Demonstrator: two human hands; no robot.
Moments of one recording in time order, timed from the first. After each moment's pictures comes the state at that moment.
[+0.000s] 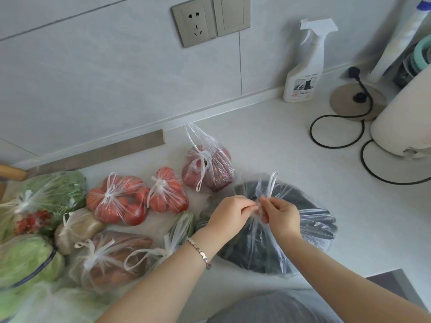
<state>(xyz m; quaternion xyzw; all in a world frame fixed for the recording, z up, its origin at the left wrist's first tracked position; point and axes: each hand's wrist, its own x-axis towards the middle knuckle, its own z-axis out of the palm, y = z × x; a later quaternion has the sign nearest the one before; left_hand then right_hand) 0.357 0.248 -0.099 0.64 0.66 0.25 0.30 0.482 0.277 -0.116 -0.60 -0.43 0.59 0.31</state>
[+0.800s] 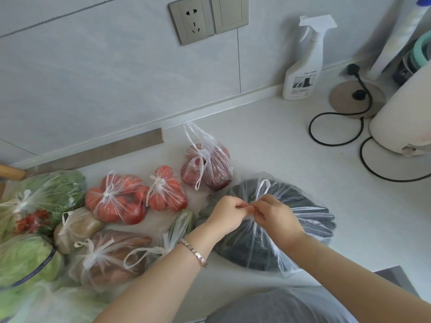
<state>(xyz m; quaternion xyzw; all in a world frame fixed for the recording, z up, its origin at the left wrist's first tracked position) 0.361 0.250 -0.089 0.40 0.72 0.24 0.51 0.489 0.277 -0.122 -0.44 -0.84 0.25 0.19</state>
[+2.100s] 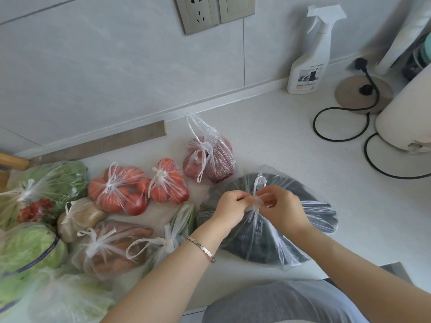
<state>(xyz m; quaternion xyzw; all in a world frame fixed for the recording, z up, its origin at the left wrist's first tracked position) 0.369 0.248 -0.097 0.33 0.74 0.30 0.51 0.496 0.281 -0.095 -0.54 -0.67 0.48 0.18</state>
